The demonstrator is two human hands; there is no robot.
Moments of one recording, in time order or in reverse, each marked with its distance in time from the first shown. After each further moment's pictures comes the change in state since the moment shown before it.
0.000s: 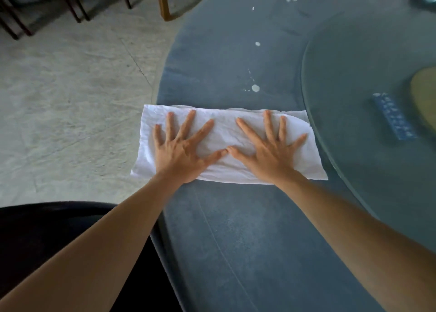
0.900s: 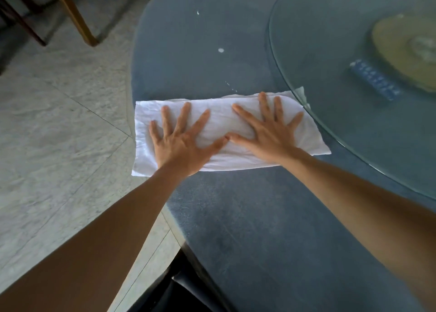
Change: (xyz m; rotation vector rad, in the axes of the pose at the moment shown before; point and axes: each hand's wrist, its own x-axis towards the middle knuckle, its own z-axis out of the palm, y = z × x) left_hand 0.144 -0.022 -0.011 0.052 -0.100 0.281; right_hand 0.084 -0.021 -0.006 0.046 0.000 0.301
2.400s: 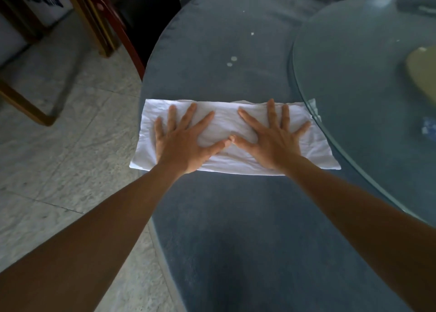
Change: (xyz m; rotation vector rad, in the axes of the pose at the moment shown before) left_hand 0.406 -0.072 -0.035 0.044 -0.063 0.424; right_hand 0.311 -0.068 -0.032 0.057 0.079 0.398
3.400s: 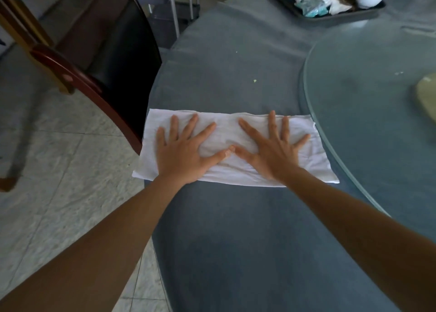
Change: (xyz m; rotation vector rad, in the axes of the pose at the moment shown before) left_hand 0.211 -0.057 -0.022 -0.062 -0.015 0.187; right_hand 0.169 -0.048 -0.021 0.049 0.007 0.235
